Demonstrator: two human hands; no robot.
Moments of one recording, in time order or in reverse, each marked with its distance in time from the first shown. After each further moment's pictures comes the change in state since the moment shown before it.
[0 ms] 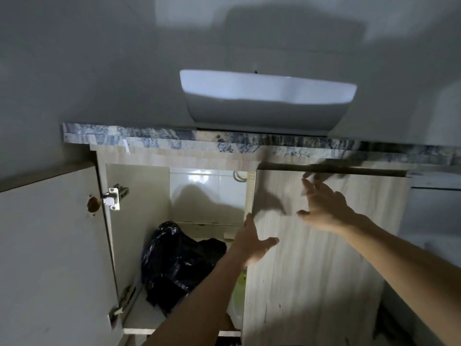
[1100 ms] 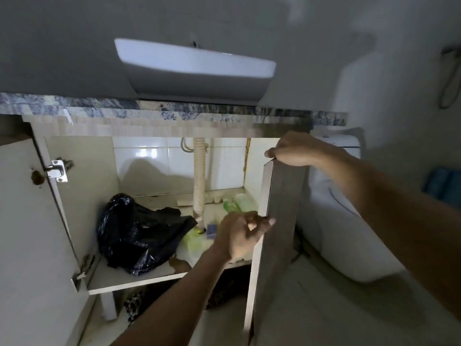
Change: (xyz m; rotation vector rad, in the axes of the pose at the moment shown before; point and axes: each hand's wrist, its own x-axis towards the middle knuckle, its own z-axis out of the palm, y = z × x) left_hand -0.133 0.040 0.065 0.099 0.115 0.665; right_hand -0.117 0.013 -0.116 0.096 -0.070 0.167
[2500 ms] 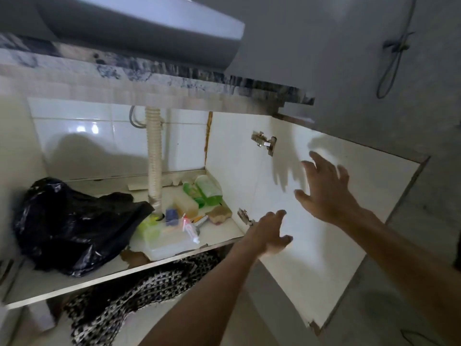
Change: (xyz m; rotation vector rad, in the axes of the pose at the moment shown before) left_hand 0.023 0.030 0.126 -0.017 -0.689 -0.130; right_hand -0.059 0.118 0.083 -0.408 0.252 0.106
